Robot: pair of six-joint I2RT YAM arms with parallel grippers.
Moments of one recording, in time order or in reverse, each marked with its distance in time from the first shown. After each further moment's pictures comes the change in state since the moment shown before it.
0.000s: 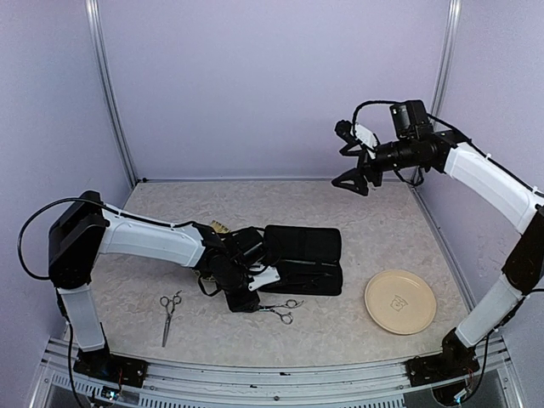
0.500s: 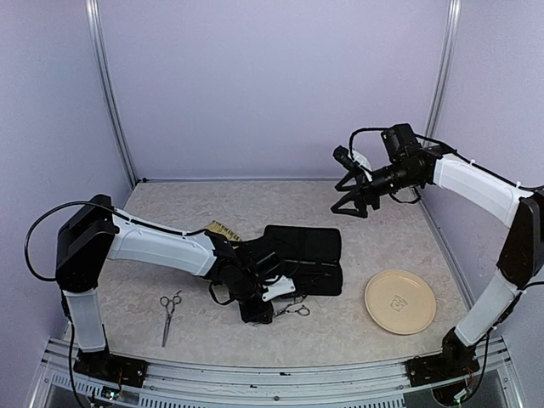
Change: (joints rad) left arm -0.075 0.046 0.040 0.041 0.123 -0.018; right arm -0.022 0.049 -0.113 -0.054 -0.174 0.080
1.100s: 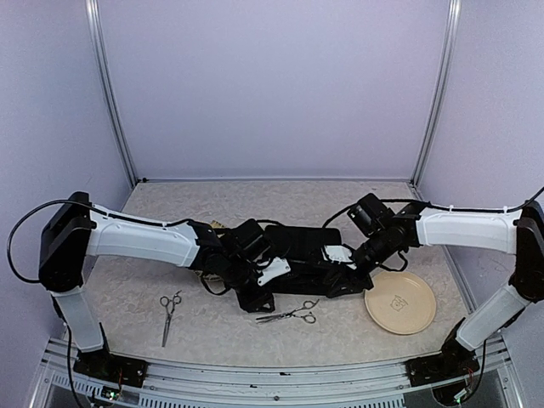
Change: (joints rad) left arm 0.030 -0.076 -0.029 0.052 0.041 -0.051; right arm 0.285 -0.117 -0.472 0.032 0.164 -0.198
